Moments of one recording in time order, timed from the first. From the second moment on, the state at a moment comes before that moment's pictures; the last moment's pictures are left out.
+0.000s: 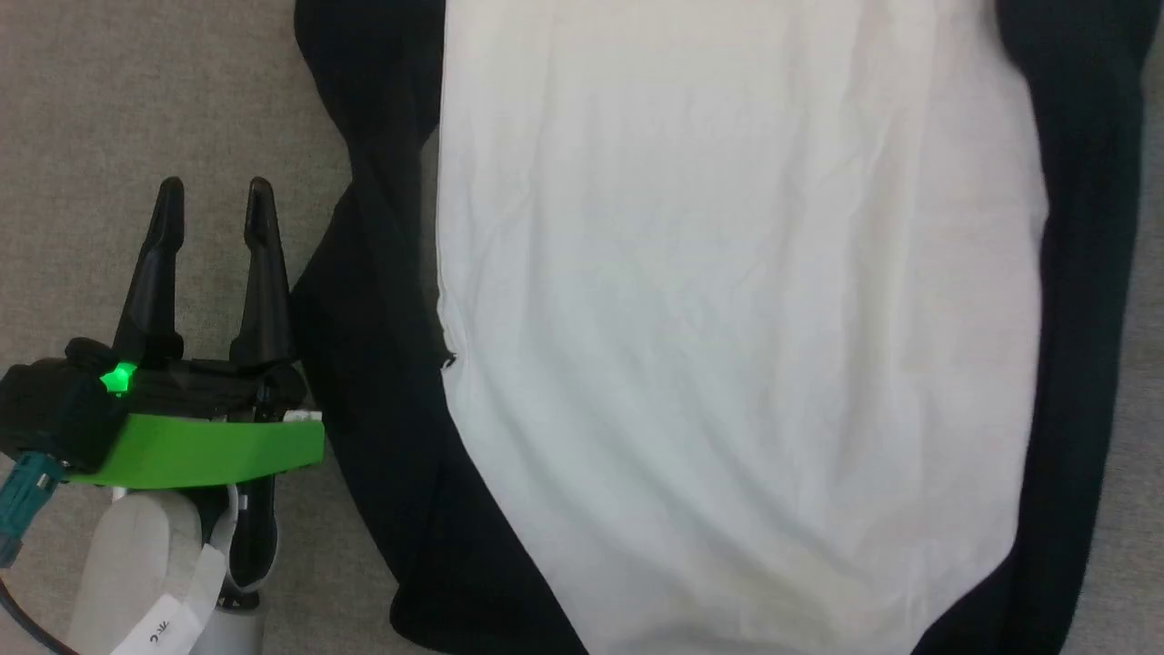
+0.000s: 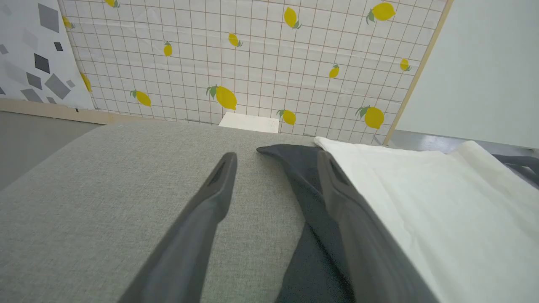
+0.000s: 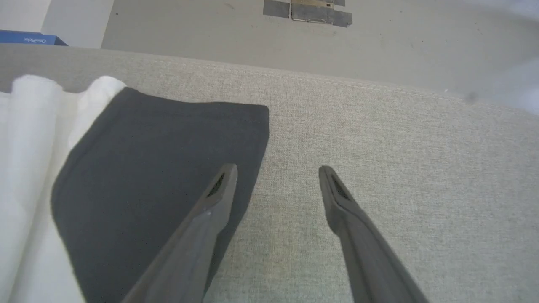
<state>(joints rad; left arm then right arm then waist) -0.23 0.20 0.00 -0.17 -0.38 -0.10 -0.26 -1.02 -0.29 -0.20 0.37 0.01 0.13 0.91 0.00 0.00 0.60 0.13</state>
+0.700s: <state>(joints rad) -0.23 0.15 0.03 -0.13 -0.34 -0.12 -0.26 -1.08 -0.32 -0.28 0.42 0.01 0.13 0.92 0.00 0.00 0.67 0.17</state>
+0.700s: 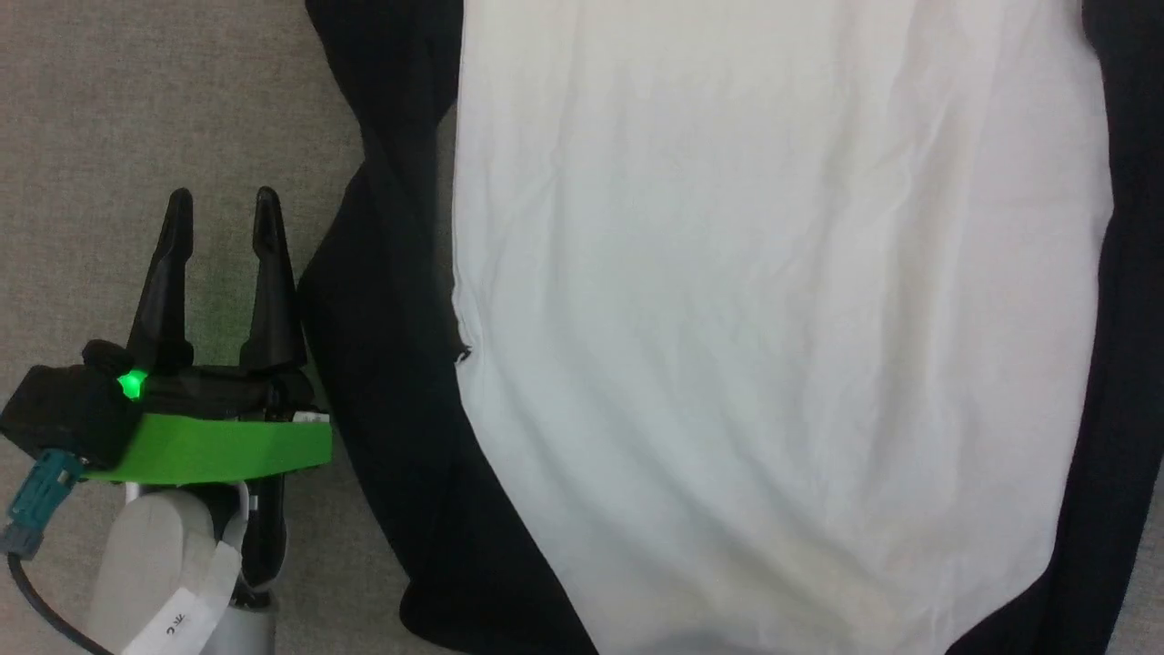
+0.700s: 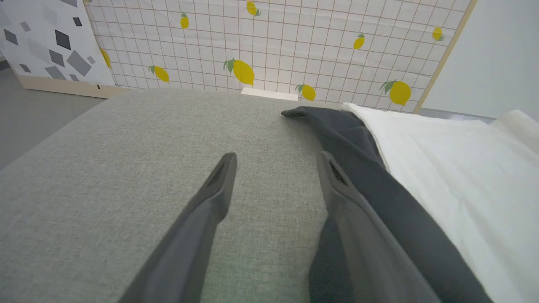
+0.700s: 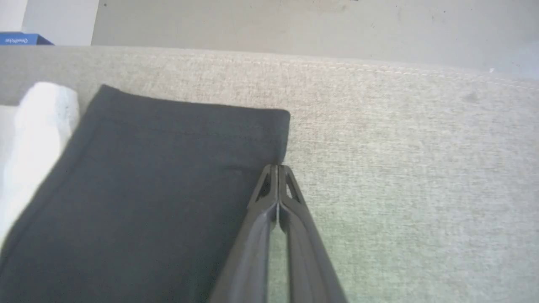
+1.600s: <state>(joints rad) -0.07 0.14 0.08 -0.05 -0.33 -0.12 -0.26 -0.60 -0.55 -0.67 0.32 0.03 0.13 0.77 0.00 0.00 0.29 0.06</state>
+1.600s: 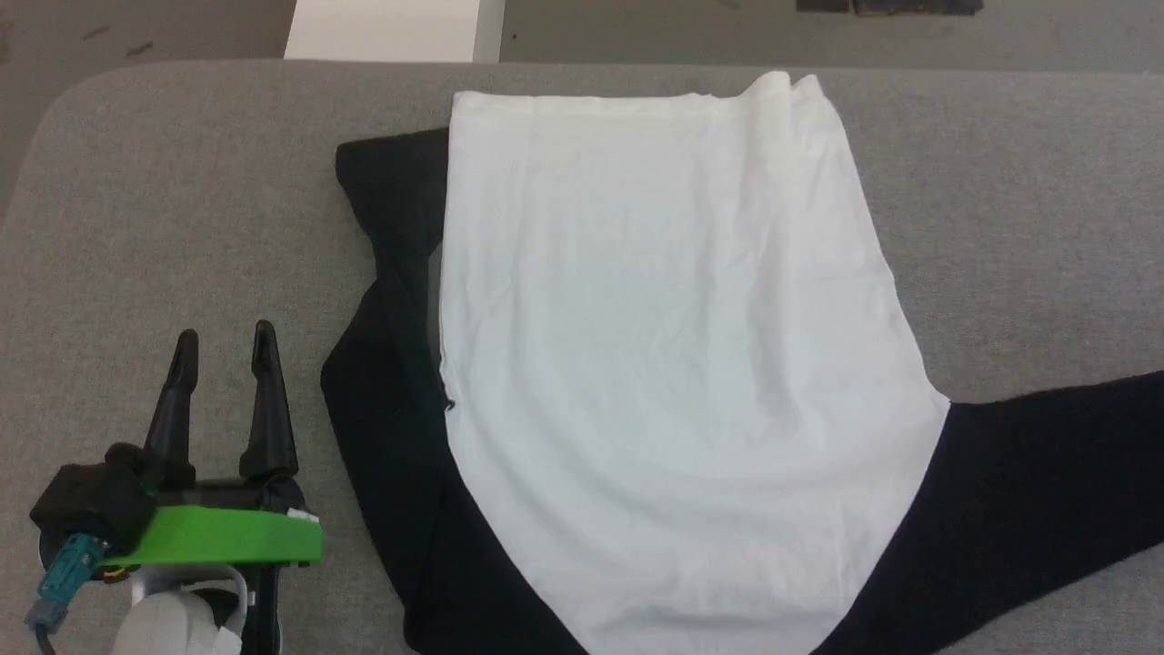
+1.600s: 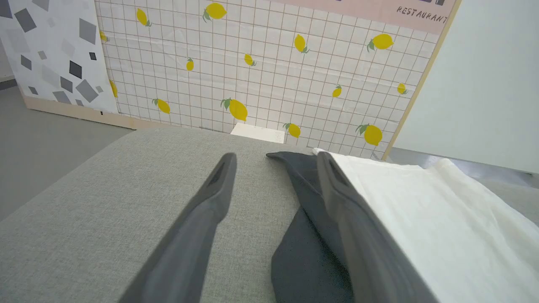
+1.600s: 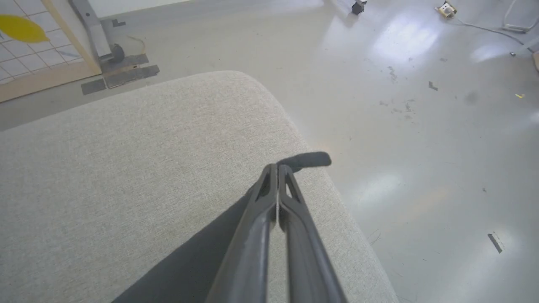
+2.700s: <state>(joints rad) 0.02 0.12 0.04 -0.06 -0.33 -0.11 -0.24 -0.49 -0.38 0.44 -0.05 0.41 0.13 0.71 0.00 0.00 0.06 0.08</state>
